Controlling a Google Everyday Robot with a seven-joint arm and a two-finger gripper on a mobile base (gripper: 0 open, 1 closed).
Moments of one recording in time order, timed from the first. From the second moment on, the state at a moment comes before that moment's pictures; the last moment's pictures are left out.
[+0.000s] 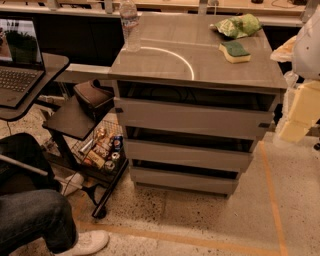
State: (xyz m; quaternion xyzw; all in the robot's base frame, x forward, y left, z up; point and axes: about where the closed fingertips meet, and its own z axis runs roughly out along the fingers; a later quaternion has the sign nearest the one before) arm 0.438 -0.215 0.981 -0.60 0.78 -0.04 0.17
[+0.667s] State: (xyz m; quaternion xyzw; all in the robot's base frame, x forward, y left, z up) arm 0.438 -0.215 0.981 -0.60 0.78 -0.04 0.17
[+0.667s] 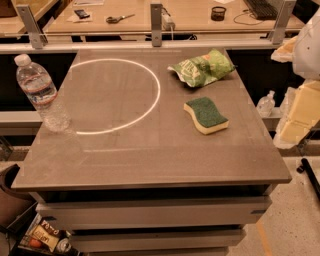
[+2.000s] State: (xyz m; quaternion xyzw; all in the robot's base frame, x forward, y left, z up) arm 0.569 -0.211 0.997 -0.57 0.79 -0.05 0.21
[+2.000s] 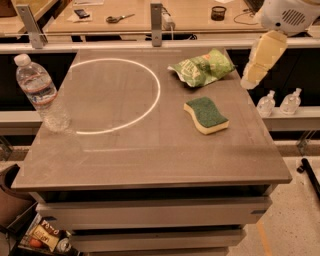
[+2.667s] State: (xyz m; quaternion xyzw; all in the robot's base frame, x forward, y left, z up) arm 0.651 -0.186 0.983 -0.54 0.79 0.01 0.28
